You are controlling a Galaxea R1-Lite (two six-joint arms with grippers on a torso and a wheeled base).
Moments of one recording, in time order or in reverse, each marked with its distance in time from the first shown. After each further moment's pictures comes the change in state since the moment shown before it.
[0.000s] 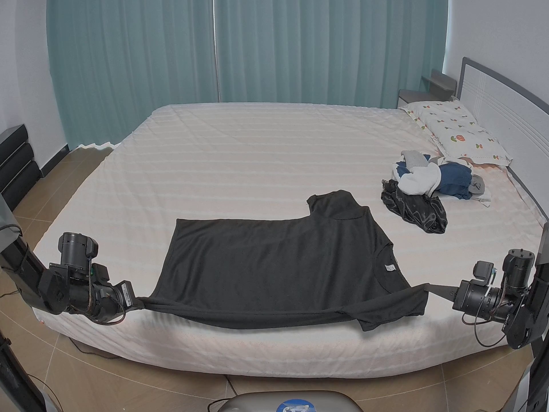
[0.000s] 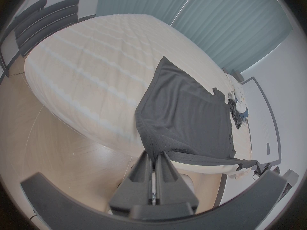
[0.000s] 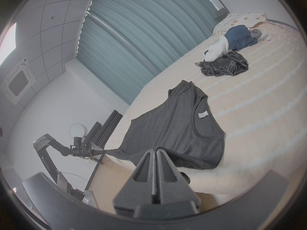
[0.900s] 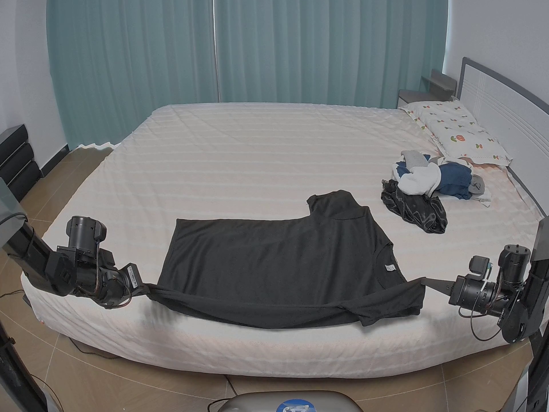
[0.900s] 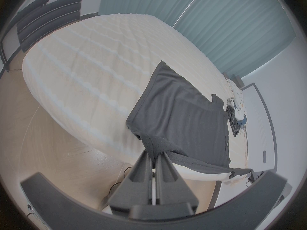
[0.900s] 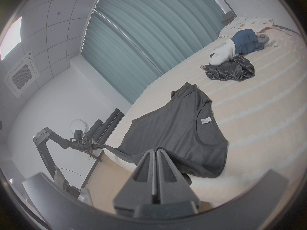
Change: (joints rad) left arm -0.024 0.031 -0.149 0.097 0.010 -0.078; right arm 0.002 0.040 -0.069 0.000 0.020 -0.036
